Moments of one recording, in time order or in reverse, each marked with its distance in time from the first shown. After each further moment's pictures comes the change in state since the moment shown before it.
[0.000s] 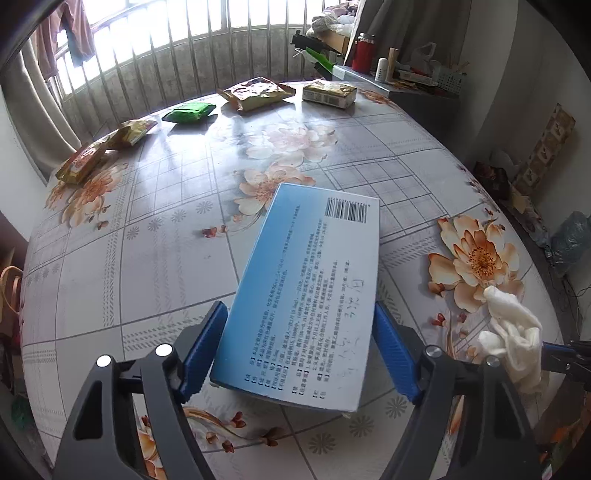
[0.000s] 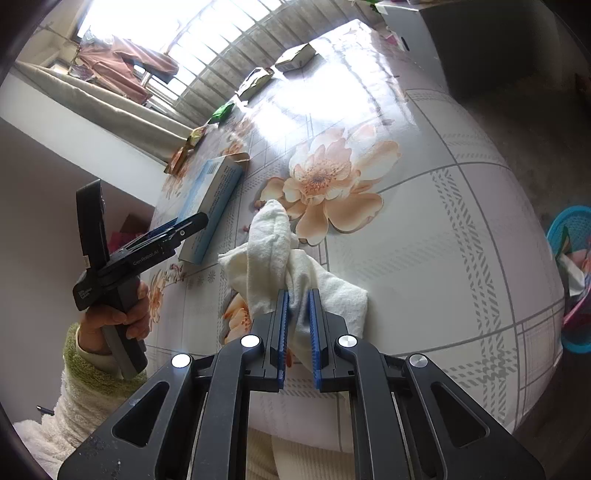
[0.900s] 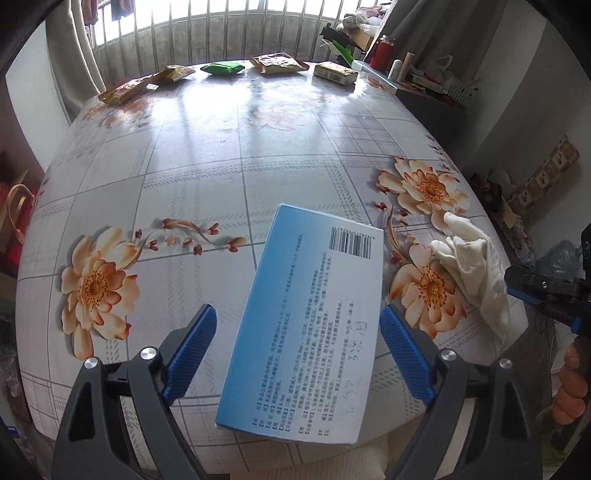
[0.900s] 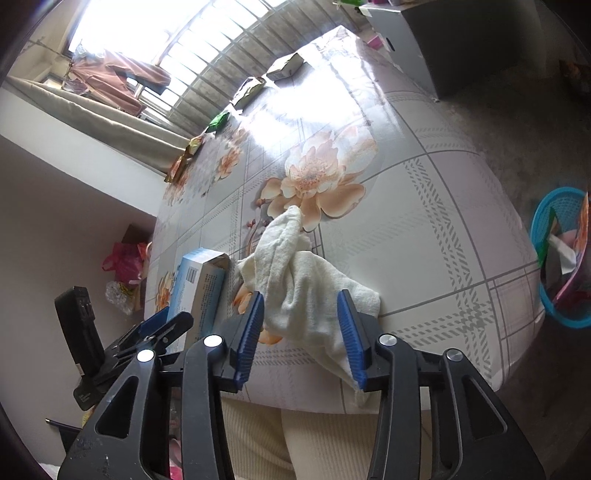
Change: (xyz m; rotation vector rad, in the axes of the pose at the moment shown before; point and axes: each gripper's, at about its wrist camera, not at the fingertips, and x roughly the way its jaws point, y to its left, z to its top) left arm -0.065 -0.025 -0.092 -0.154 0.050 -0.040; right arm -0.023 0.002 -0.010 0.038 -0.016 -0.001
